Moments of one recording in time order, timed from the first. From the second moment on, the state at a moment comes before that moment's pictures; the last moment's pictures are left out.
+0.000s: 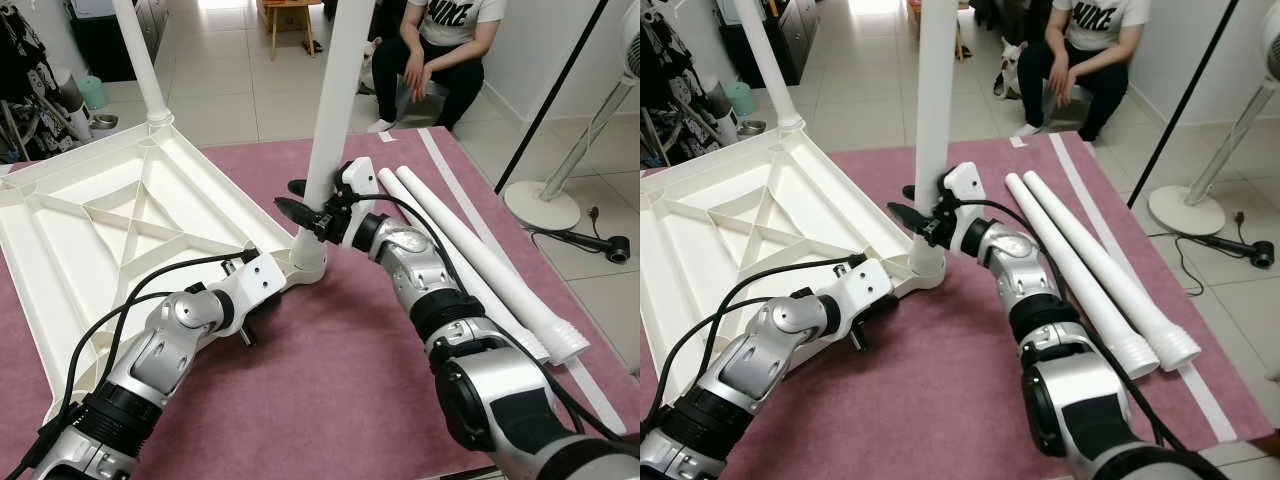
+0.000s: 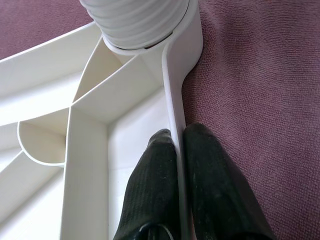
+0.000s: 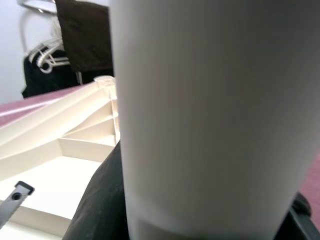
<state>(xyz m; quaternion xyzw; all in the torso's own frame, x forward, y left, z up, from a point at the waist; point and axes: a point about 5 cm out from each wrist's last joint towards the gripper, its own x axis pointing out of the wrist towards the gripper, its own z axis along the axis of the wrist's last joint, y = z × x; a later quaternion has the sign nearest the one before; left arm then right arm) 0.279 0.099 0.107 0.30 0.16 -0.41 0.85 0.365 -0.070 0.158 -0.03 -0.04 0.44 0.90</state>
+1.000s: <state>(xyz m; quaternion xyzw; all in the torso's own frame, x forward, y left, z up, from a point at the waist) 0.288 0.099 0.107 0.30 0.16 -0.38 0.86 0.368 -0.036 0.154 -0.02 -0.05 0.21 0.98</state>
